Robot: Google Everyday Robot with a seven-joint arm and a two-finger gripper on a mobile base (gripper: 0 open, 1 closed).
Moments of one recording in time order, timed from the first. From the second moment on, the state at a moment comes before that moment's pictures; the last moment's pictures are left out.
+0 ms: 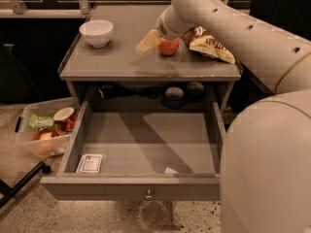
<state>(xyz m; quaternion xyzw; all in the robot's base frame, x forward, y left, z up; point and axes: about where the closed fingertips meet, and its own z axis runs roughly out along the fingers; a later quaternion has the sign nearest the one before) 0.815 -0.039 0.888 -0.34 0.85 0.04 0.41</state>
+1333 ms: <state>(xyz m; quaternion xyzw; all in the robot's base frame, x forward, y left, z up) 0.839 -0.074 0.843 -0.33 0.88 0.01 0.34</state>
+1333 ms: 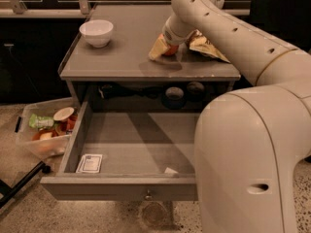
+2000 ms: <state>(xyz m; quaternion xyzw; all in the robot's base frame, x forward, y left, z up) 0.829 -0.083 0.865 -0.33 0.87 0.01 0.36</state>
